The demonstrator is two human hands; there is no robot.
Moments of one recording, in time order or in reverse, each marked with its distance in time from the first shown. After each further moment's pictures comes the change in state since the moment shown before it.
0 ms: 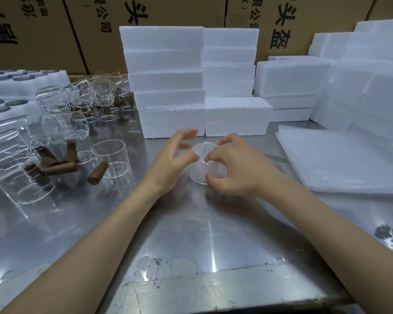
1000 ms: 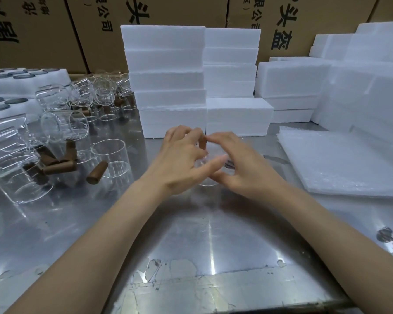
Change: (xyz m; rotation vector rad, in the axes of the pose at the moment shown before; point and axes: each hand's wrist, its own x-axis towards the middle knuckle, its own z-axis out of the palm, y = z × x) left_hand 0.003 0.009 0.002 0.843 -0.095 0.346; right_hand -0.006 0.011 0.012 0.341 0.204 -0.096
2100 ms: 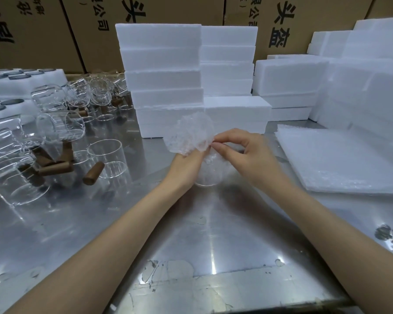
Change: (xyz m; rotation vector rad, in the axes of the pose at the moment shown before) left_hand 0.010 0.018 0.034 -1.107 0.193 -0.658; right_hand 0.008 -0.003 -0.004 0.402 0.219 0.213
